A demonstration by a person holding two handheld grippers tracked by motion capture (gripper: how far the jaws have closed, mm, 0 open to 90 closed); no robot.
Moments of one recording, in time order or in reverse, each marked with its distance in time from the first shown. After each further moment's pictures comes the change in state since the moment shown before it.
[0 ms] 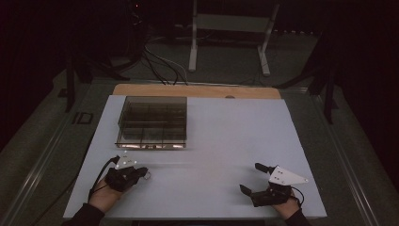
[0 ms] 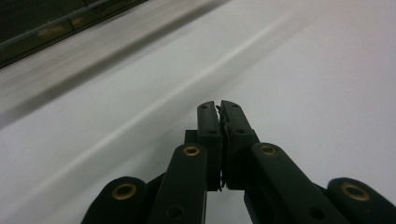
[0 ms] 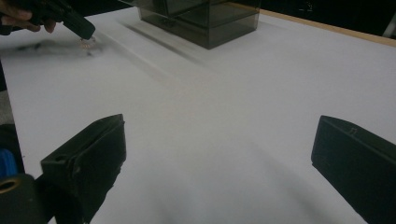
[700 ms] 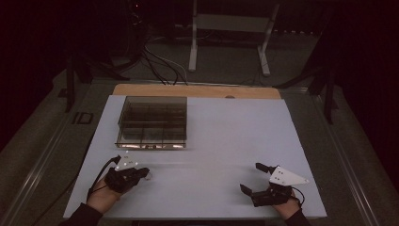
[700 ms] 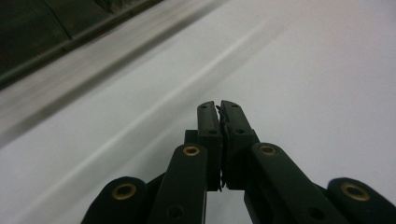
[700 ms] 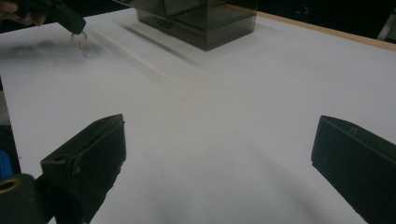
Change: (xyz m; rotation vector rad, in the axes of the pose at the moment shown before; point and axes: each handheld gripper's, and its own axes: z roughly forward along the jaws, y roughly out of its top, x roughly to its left) left arm -0.008 0.009 -0.012 -0.008 -0.028 0.054; right arm 0.000 0.000 -0.001 -0.004 -0.011 -0.004
